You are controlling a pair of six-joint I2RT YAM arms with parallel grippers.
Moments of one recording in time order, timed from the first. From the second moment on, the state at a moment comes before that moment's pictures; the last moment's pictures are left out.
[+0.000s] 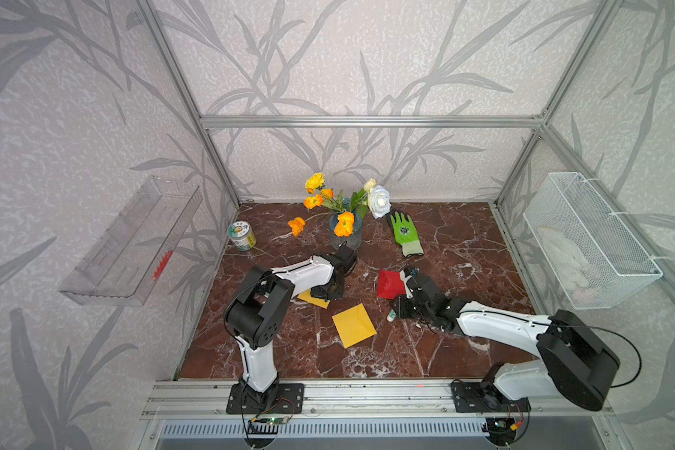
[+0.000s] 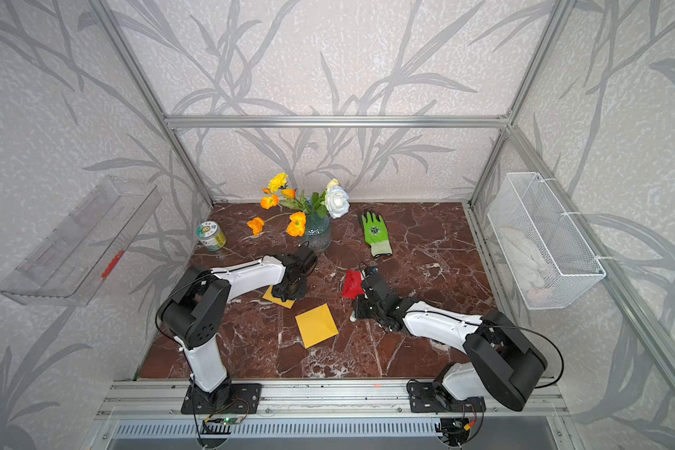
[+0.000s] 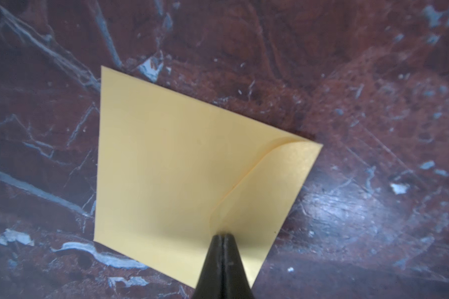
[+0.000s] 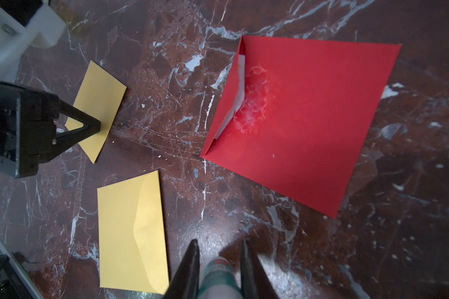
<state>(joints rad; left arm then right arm) -0.56 1.87 1.16 -0.81 -0.28 -0.48 0.74 1.39 0.59 -0.04 -0.05 0.68</state>
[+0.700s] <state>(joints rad) -0.54 1.81 1.26 -0.88 -0.16 -0.45 0.74 1.34 0.59 -0.05 -0.04 0.68</state>
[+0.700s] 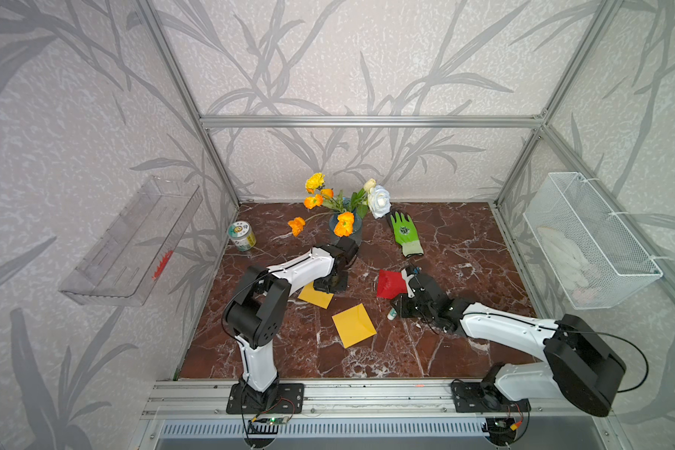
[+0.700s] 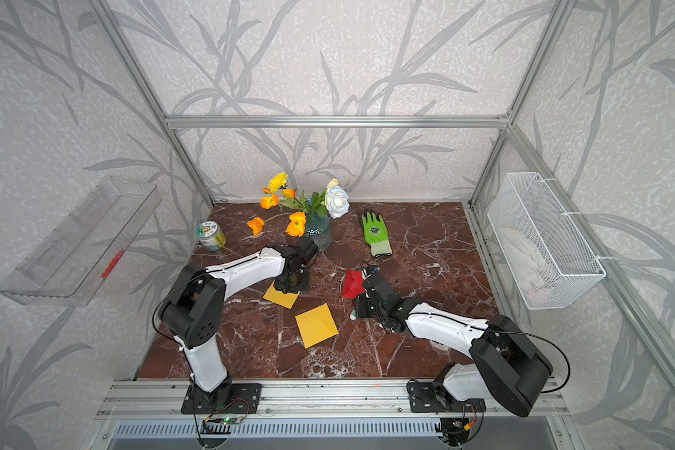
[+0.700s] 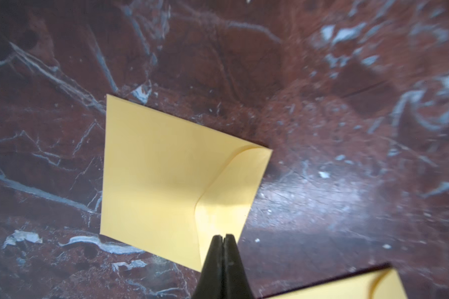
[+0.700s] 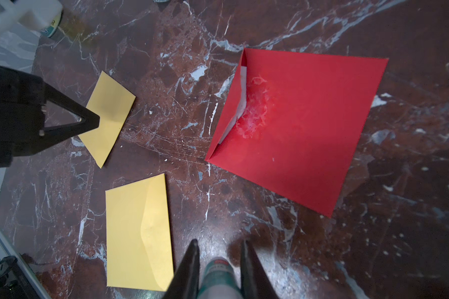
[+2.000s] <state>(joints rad) -0.46 1.88 1.19 -0.70 -0.07 -0.46 0.74 1.32 0.59 -0.07 -0.02 0.68</state>
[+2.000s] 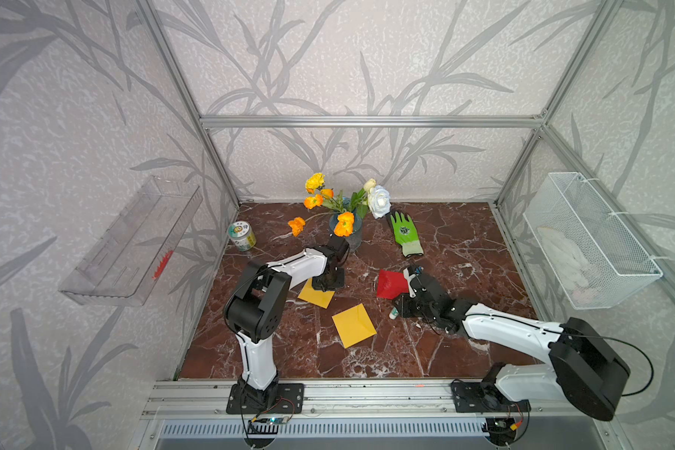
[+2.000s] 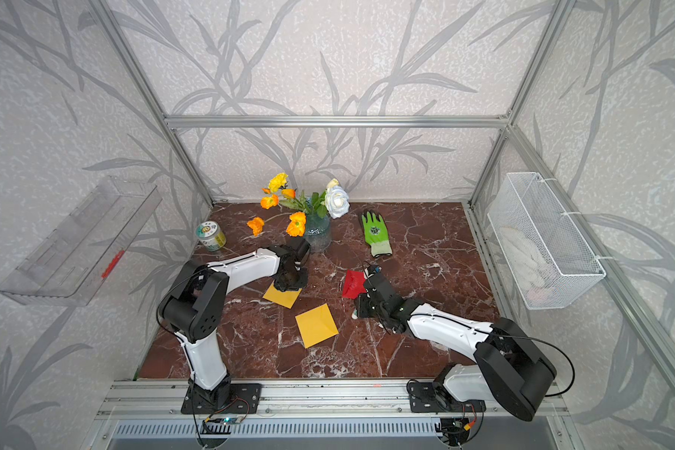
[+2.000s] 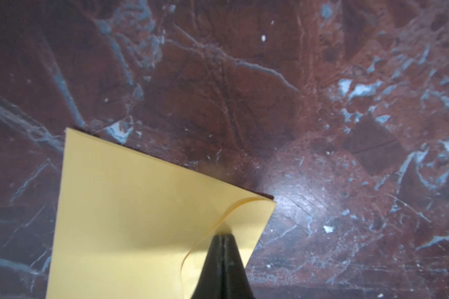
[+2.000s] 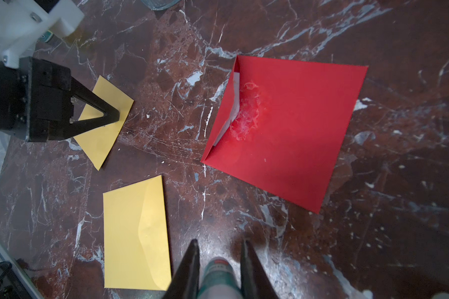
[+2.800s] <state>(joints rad) -0.45 1.69 1.21 -0.71 0.15 -0.47 0.70 1.19 0.59 -0.10 0.08 0.62</state>
